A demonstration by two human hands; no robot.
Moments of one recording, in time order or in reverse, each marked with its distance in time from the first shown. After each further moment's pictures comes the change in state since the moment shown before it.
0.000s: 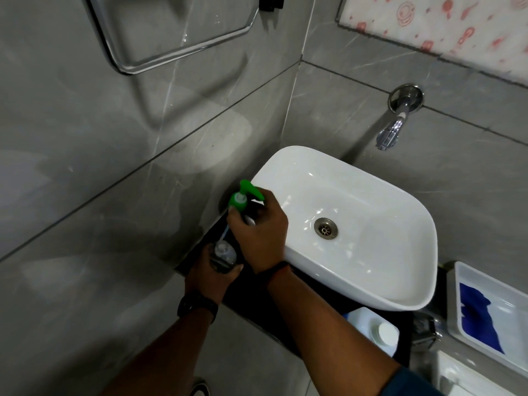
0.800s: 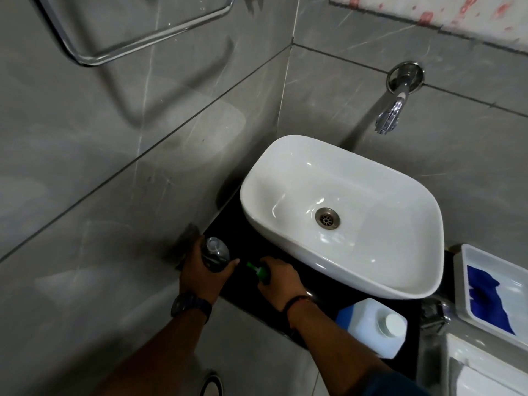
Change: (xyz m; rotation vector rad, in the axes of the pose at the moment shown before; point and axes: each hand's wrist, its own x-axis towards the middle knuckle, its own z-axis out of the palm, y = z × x) left_hand 0.006 -0.016 -0.004 -0.076 0.182 0.088; right_hand -0.051 0.117 -0.069 -0.846 -0.640 0.366
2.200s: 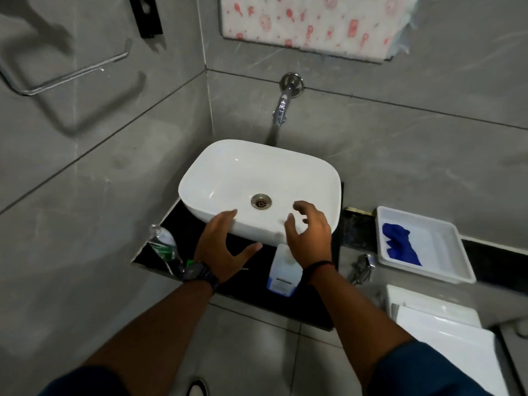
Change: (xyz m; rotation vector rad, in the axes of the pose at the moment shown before) left_hand -0.112 0.139 0.029 0.101 -0.278 0.712; right_hand -0.140 0.062 -0.144 0.299 0.909 -0.084
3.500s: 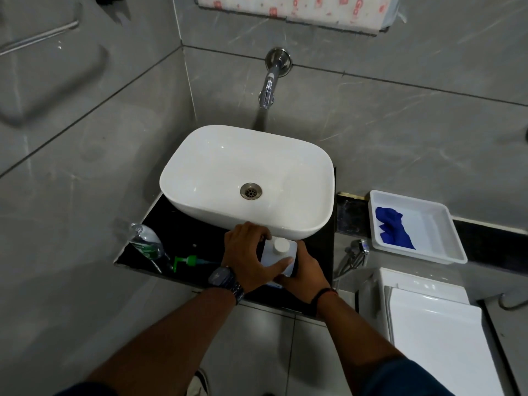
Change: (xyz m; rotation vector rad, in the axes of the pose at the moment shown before) left_hand -0.010 0.033 0.054 0.027 -0.045 0.130; right_hand -0.061 0.077 0.002 0.074 -0.519 0.313
